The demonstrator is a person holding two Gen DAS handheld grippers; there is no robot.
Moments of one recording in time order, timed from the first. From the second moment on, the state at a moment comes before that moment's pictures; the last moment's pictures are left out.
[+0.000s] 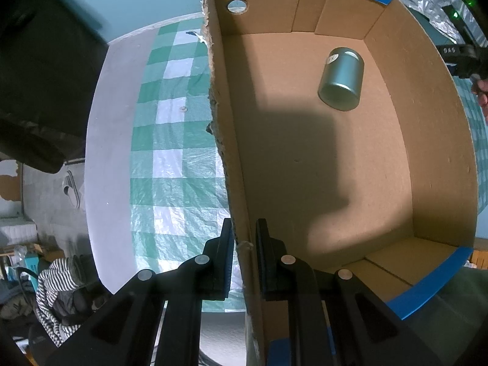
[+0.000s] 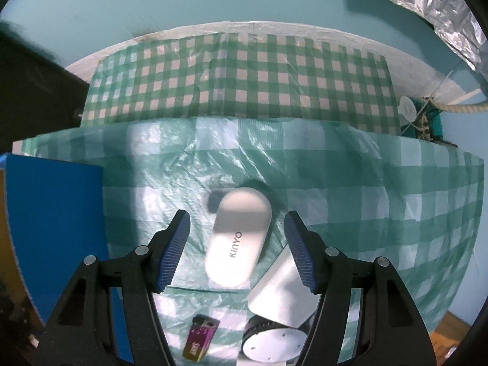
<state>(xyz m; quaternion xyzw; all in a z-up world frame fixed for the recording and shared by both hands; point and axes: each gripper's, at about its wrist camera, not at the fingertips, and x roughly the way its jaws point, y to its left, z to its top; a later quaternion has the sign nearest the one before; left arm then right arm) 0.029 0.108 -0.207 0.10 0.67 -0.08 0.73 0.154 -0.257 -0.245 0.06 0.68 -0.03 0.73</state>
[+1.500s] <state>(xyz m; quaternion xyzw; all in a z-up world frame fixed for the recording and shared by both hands) 0.023 0.112 -0.208 0.11 0.67 -0.10 0.72 0.125 -0.192 -0.188 0.01 0.62 0.07 0.78</state>
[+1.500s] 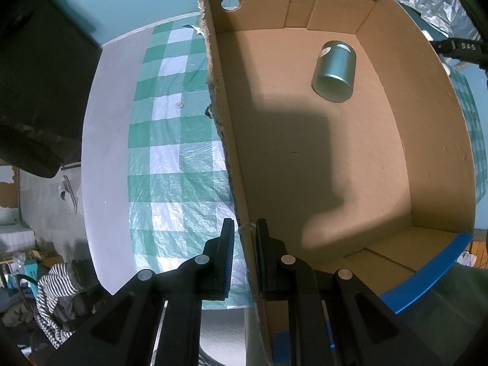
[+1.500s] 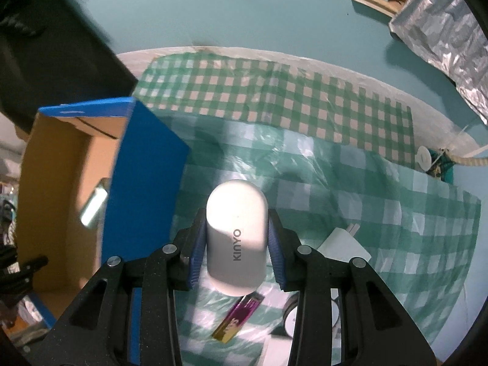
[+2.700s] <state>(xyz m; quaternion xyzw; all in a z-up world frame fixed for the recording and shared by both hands) 0.017 0.114 -0.202 0.10 0.67 -0.11 0.73 0.156 -0.069 -0.144 -0.09 0.60 0.19 0.77</state>
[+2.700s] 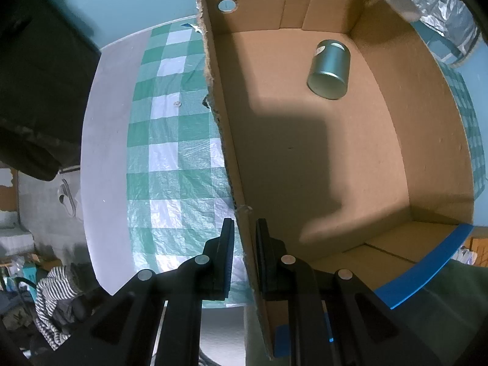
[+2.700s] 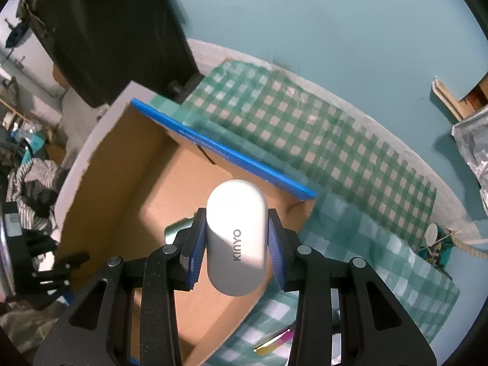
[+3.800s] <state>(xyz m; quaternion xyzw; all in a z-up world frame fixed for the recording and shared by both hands) 0.015 0.109 -0.200 0.11 0.67 -0.11 0.73 0.166 -0.074 -0.149 -0.06 0.61 0.17 0.77</state>
